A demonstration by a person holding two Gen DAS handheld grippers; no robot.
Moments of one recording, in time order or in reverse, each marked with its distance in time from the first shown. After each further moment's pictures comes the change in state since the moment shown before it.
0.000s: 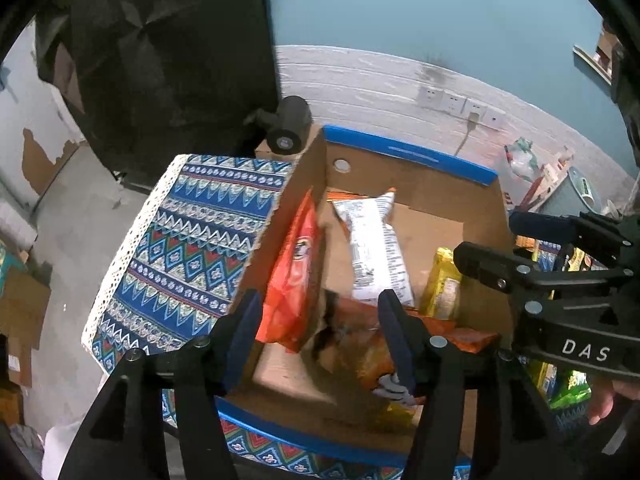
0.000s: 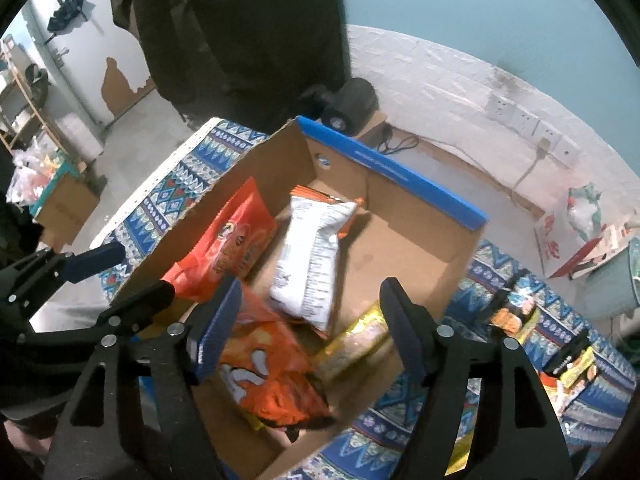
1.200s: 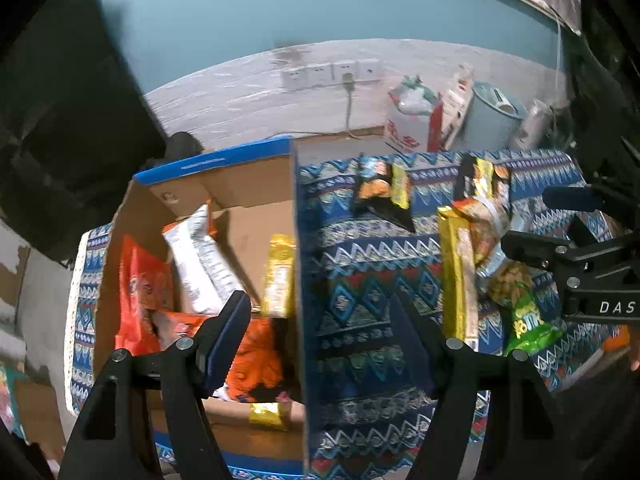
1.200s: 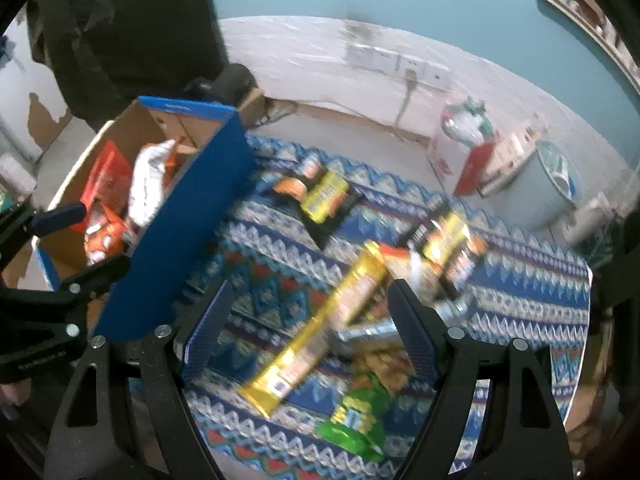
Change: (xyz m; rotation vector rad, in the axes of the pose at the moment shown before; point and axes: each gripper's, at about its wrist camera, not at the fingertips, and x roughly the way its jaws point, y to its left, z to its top) left arm -0.013 -0.175 -0.032 0.381 0.010 -0.128; right arm -0.094 -0.143 -0.128 0.237 0.044 -0.230
